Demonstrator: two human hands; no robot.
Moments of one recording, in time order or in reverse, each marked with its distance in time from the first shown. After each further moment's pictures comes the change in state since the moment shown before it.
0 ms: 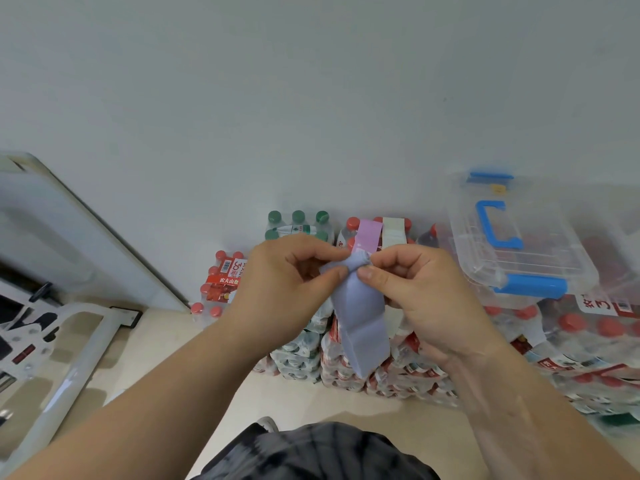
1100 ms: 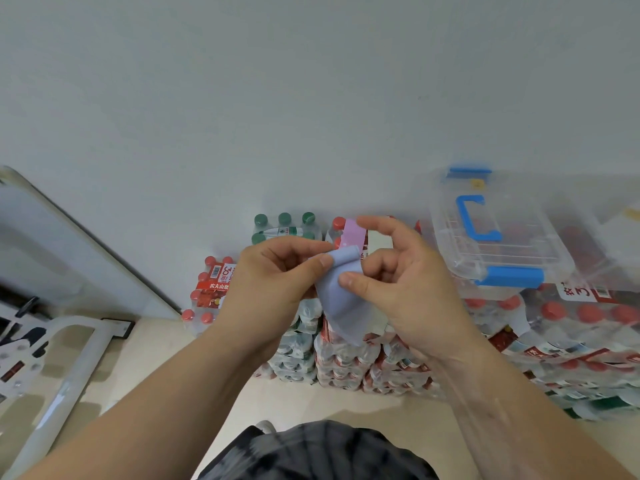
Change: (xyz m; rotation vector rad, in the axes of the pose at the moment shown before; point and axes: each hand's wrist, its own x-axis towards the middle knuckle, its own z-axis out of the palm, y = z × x) left_hand 0.001 0.009 0.017 -0.462 0.053 -0.327; right_hand -0.006 0.002 -0.005 -0.003 0.032 -0.160
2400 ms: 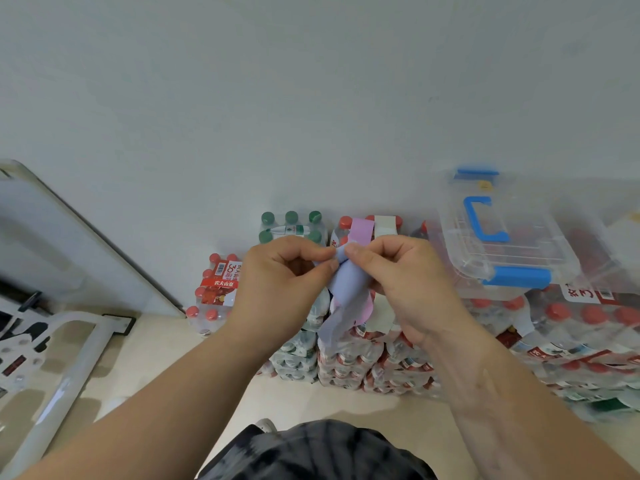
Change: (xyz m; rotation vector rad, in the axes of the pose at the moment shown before) left_hand 0.001 -0.010 -0.011 0.225 0.085 0.202; right_hand 0.013 -0.002 0.017 0.048 0.046 0.162
